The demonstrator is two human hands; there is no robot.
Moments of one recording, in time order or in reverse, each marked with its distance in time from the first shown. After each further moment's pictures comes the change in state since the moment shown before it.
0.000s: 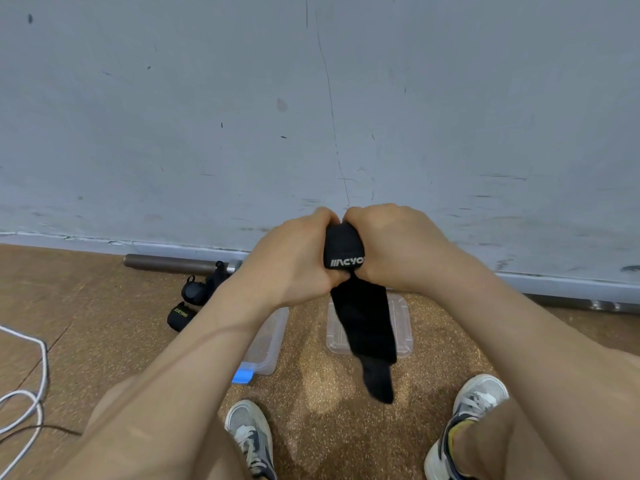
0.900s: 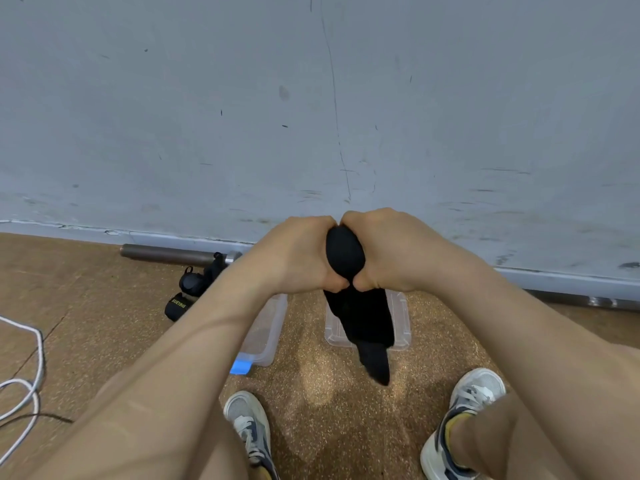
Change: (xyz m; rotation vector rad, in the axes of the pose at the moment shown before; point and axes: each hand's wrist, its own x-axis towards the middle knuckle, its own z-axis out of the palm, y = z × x) left_hand 0.006 -0.004 0.000 -0.032 -0.215 -0.106; right_hand 0.003 -0.001 0.010 0.073 -0.168 -0.025
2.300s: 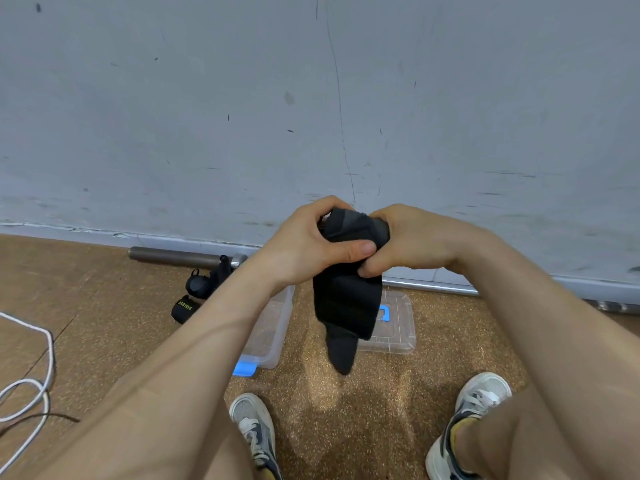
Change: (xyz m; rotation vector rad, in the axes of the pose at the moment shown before) left_hand 0.001 -0.005 0.006 -0.753 0.140 0.099; right_hand -0.004 0.014 -0.024 0.698 -0.260 0.151
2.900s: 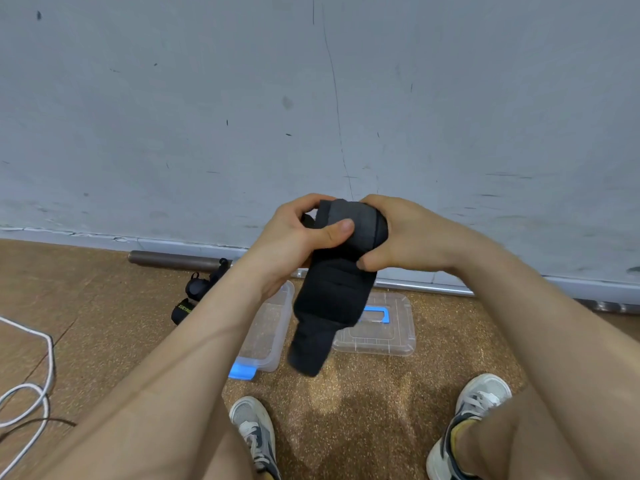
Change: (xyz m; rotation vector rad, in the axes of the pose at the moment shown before) left_hand 0.002 -0.002 -0.007 -0.361 0.043 -0.122; right_hand -0.003 0.000 0.001 -0.066 0.184 -0.050
